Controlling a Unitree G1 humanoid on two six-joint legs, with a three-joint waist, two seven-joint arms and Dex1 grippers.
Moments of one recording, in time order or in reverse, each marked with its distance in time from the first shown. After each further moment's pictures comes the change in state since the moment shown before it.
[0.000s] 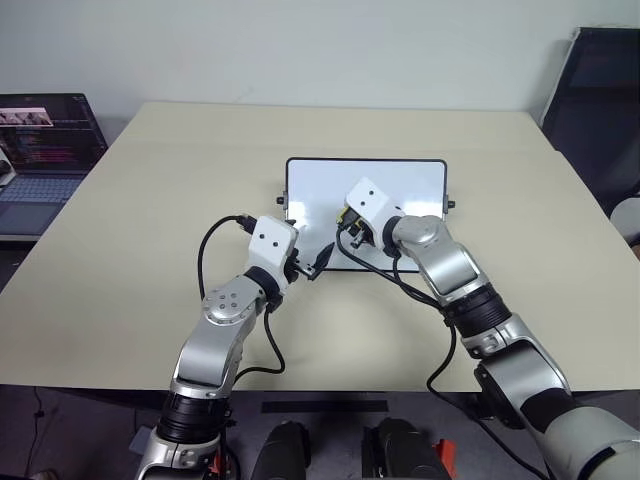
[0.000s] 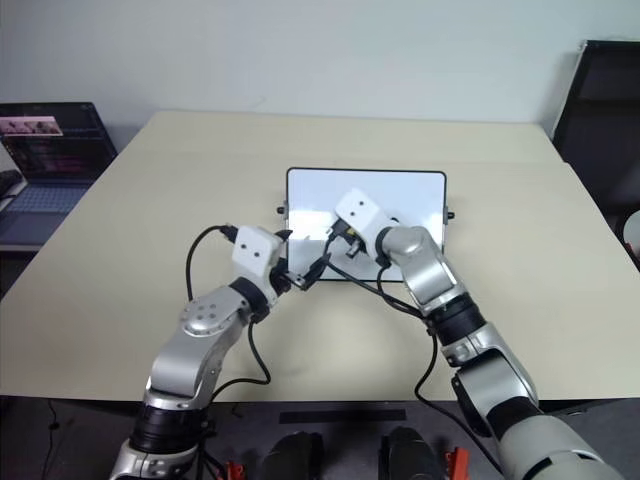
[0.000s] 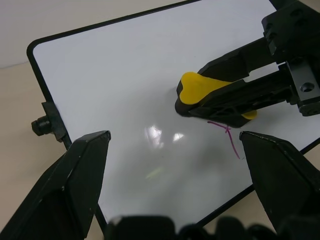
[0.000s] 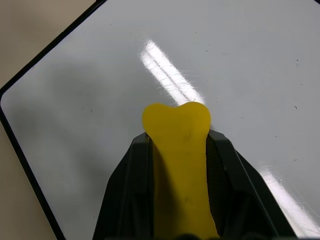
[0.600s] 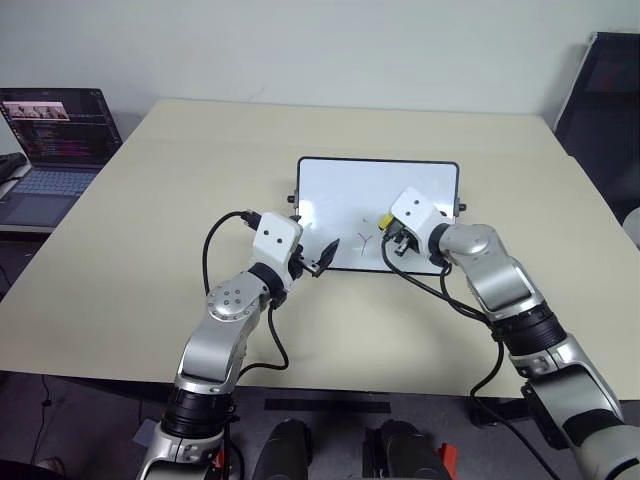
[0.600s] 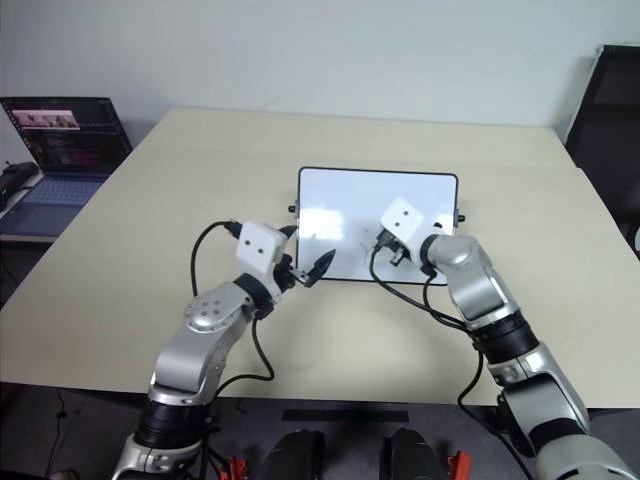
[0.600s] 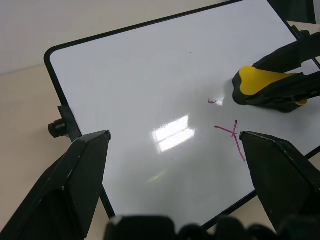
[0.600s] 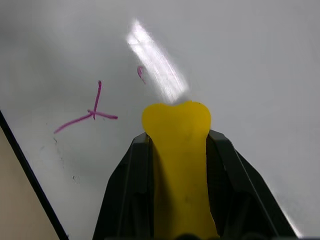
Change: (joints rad) left arm -0.025 -0.009 -0.008 0.014 -0.001 -0.011 -0.005; right arm 0.158 -0.228 -0.027 -0.207 0.000 0.031 0.047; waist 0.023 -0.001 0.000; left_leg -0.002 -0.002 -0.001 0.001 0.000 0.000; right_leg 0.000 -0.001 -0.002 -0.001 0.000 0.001
